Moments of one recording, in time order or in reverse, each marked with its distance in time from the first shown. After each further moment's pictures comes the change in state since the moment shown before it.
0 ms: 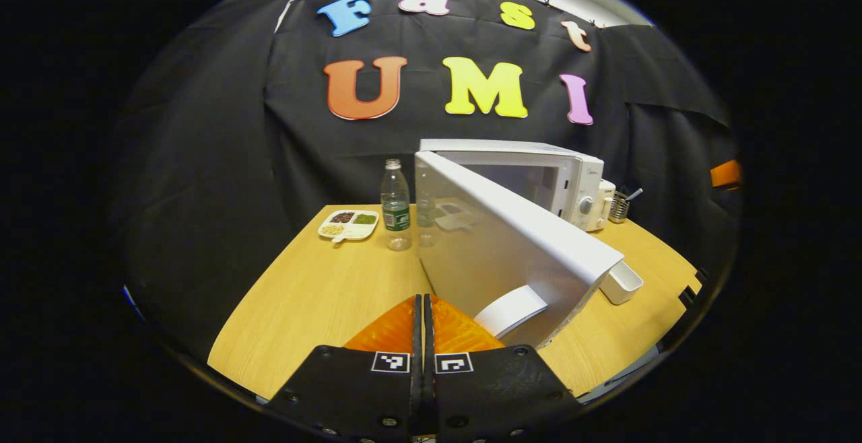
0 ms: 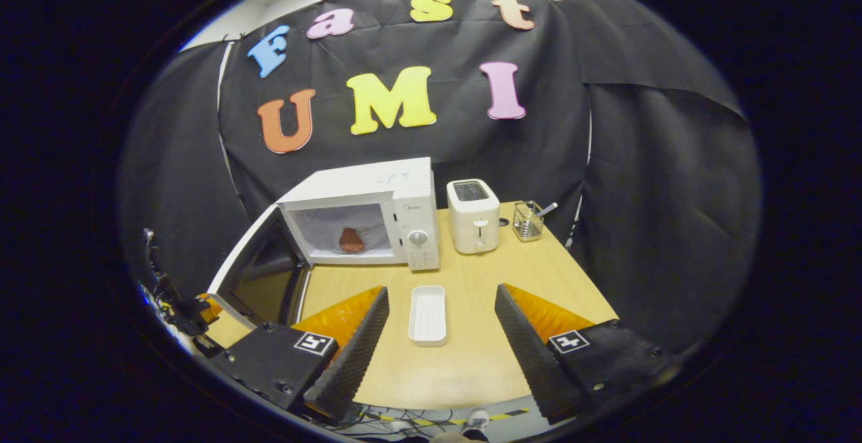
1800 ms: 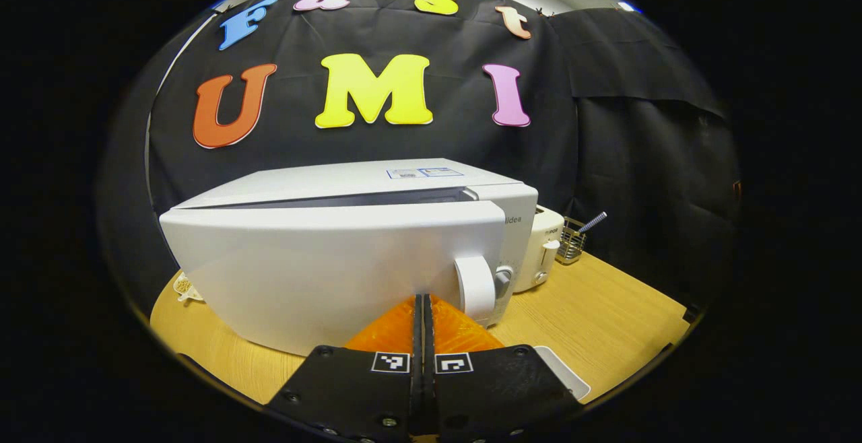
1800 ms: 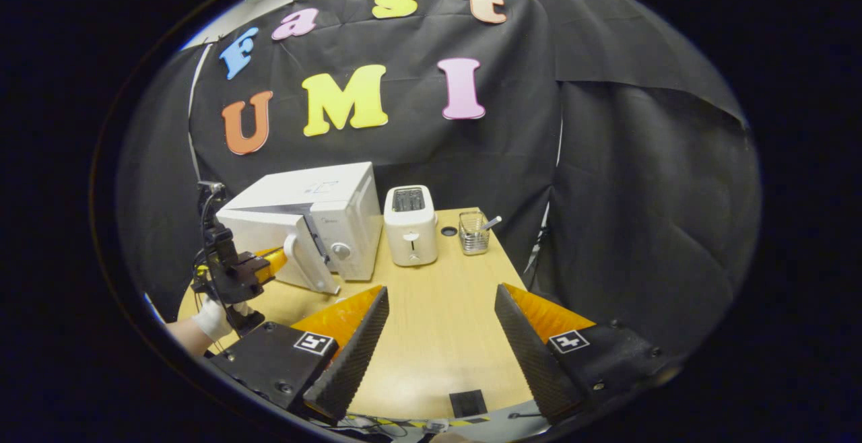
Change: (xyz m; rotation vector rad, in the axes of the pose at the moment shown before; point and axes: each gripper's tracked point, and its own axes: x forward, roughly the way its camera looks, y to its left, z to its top) left arm 0.204 -0.231 0.092 0.049 -0.091 -0.217; right arm 0.035 -0.143 0.045 -0.022 0.023 -0.080
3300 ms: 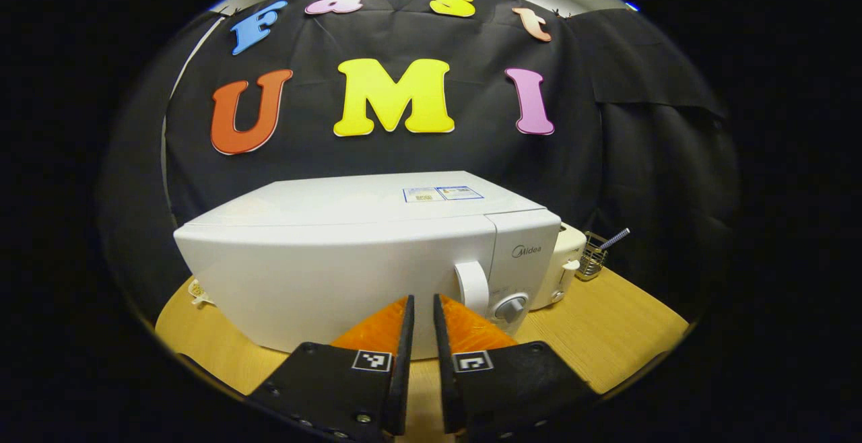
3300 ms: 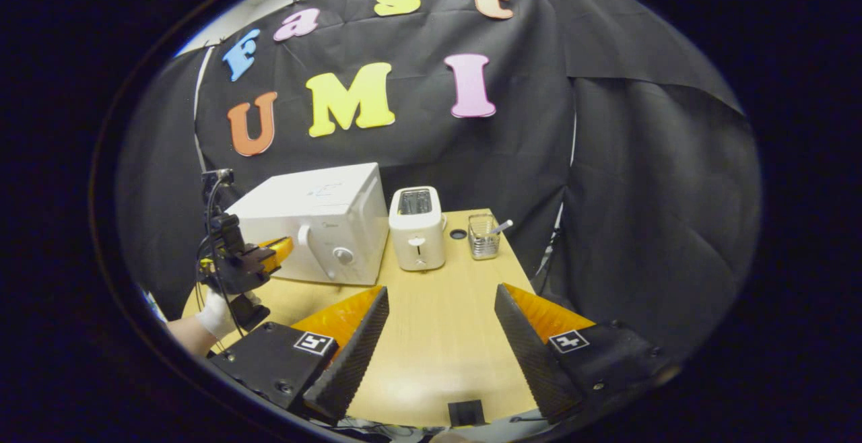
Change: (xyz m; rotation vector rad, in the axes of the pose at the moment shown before) left arm -0.008 0.012 0.031 0.006 -0.021 0.121; right arm 0.026 0.007 0.015 -0.016 -0.007 0.085
